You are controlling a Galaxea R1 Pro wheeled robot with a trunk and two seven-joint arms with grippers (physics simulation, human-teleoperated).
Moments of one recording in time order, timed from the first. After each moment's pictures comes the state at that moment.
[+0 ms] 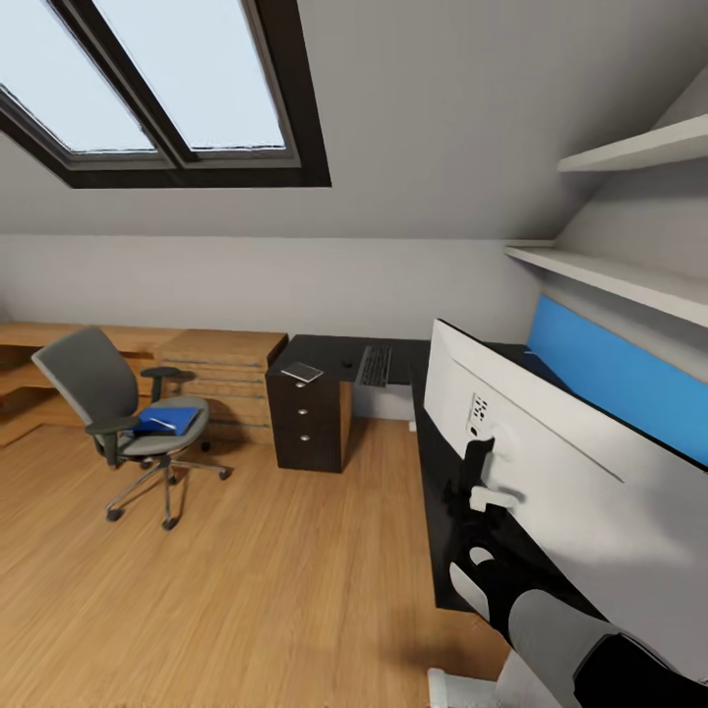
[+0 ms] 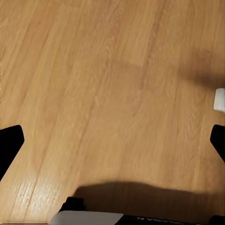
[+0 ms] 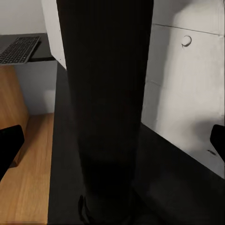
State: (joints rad) left arm 0.07 -0.02 -0.26 -0.95 0.30 0.10 0.28; right arm -0.79 0.01 0.63 -0.22 -0.61 -0.54 -0.46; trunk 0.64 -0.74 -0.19
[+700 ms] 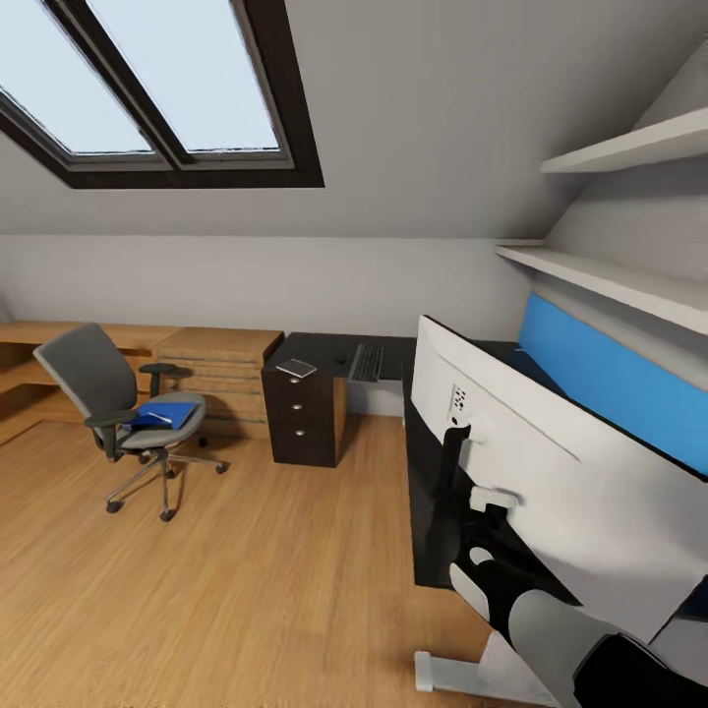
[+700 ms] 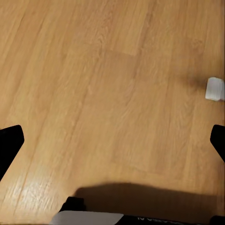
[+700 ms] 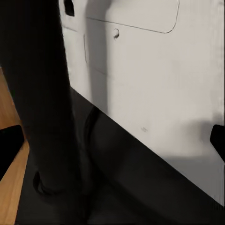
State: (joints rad) left arm 0.07 -0.02 -0.26 -0.94 0.30 0.10 0.28; right arm -0.79 0.01 0.63 -0.22 -0.61 -0.55 -0.46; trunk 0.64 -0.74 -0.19
